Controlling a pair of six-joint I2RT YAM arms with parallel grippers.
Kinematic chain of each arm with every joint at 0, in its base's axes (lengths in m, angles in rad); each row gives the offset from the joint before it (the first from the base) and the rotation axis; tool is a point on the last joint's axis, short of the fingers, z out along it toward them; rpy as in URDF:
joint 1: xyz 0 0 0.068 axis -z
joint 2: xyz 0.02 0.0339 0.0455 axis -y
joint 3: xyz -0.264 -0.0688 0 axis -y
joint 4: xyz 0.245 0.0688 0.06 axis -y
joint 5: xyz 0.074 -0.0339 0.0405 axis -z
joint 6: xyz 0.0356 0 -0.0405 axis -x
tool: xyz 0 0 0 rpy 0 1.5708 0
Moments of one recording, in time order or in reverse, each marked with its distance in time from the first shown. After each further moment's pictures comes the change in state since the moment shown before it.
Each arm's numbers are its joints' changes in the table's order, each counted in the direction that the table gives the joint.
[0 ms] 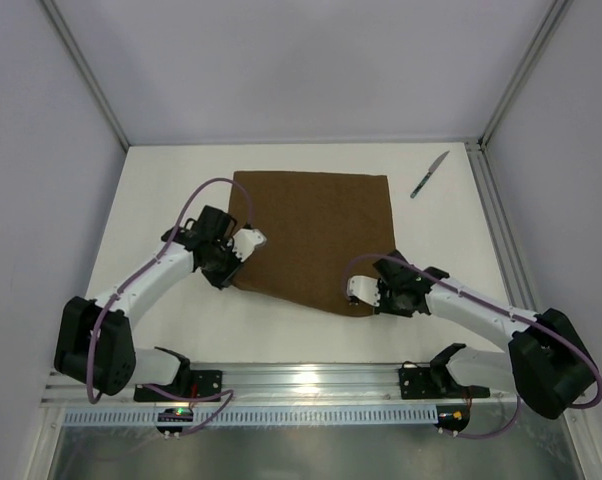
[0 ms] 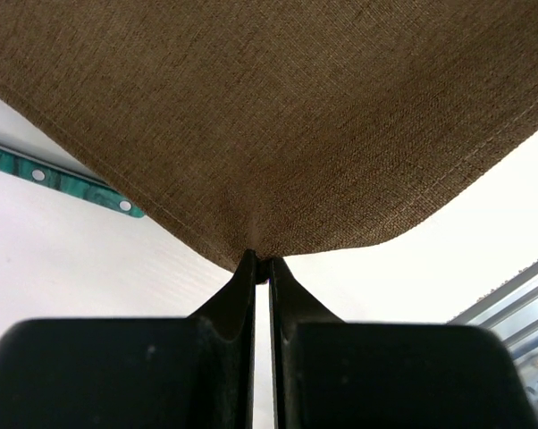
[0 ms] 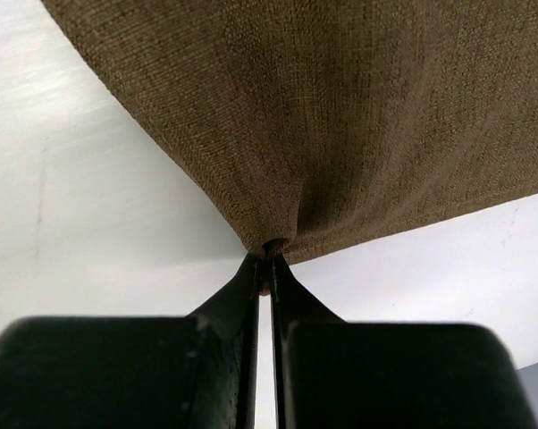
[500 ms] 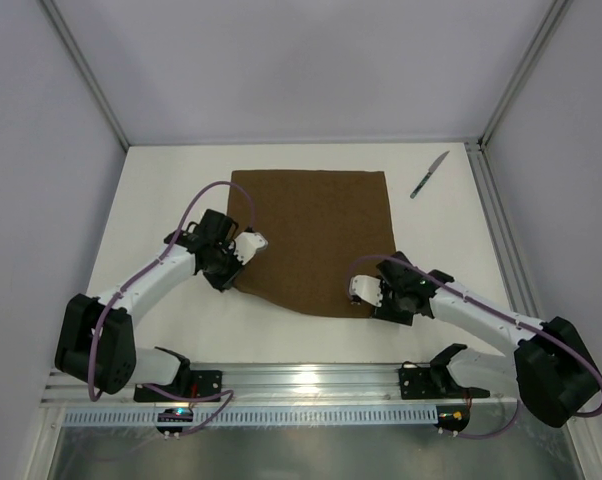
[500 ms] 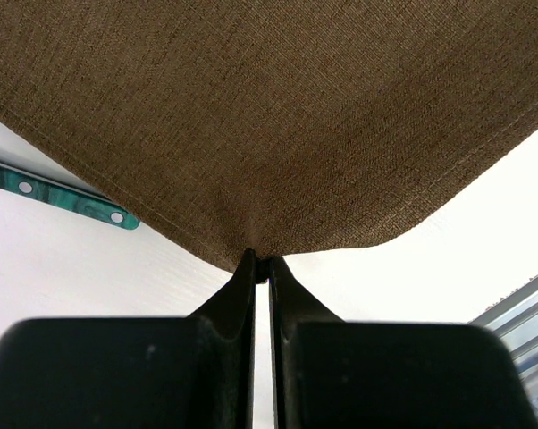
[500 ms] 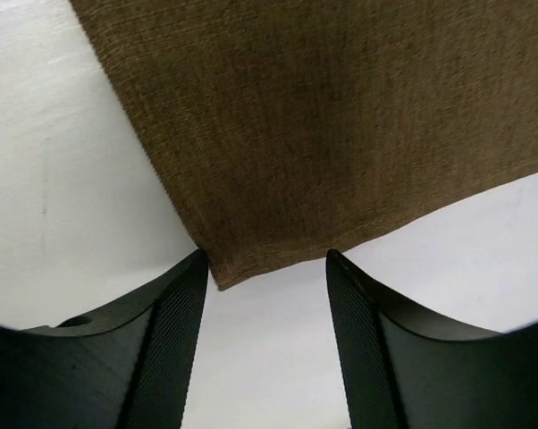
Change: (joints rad) left arm 0.005 -0.005 -0.035 0.037 0.001 -0.007; right arm 0.011 0.071 -0.023 -0.044 -0.012 -0.034
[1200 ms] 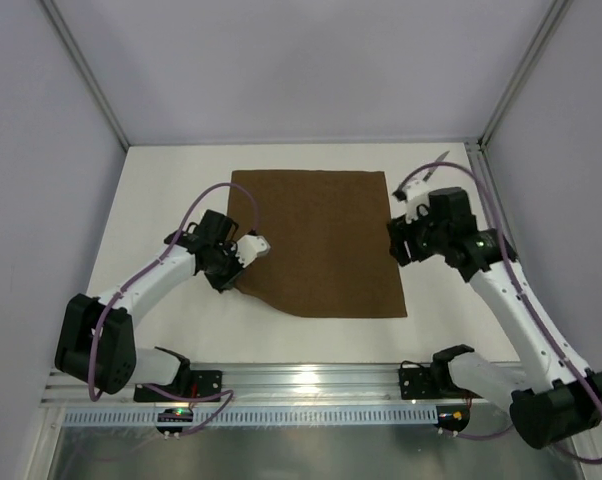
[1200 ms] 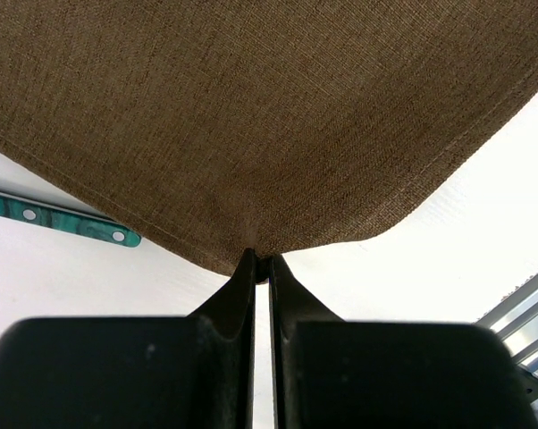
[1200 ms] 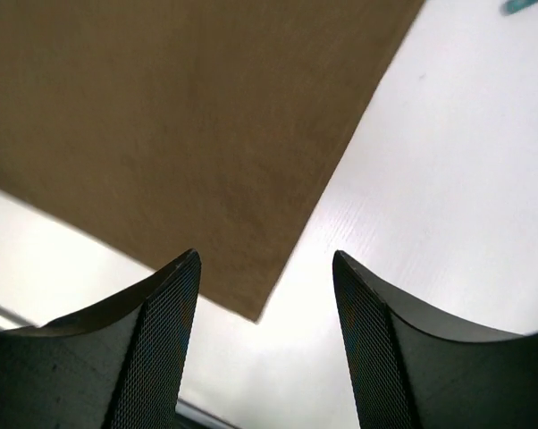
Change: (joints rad) left arm 0.000 0.000 -0.006 0.005 0.040 -0.096; right arm 0.349 0.126 0.546 -0.149 -0.188 -0.759
